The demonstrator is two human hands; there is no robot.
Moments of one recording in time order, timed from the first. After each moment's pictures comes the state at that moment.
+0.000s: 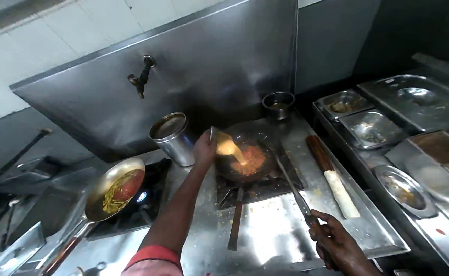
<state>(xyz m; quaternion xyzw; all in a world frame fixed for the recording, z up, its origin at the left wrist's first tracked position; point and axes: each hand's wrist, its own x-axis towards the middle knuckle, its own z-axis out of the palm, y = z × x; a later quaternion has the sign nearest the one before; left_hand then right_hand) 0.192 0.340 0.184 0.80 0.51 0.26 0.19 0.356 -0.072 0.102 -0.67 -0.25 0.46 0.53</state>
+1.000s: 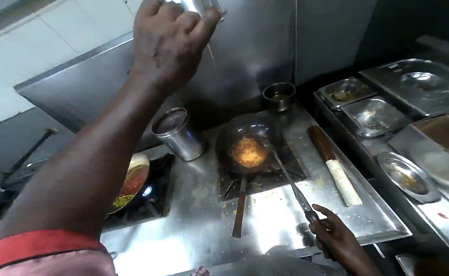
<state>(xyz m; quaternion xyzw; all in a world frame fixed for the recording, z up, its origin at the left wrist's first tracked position) 0.215 0.300 0.433 0.87 0.09 0.26 -0.41 0.343 -0.084 0.071 -0.68 -0.23 0.45 0.53</state>
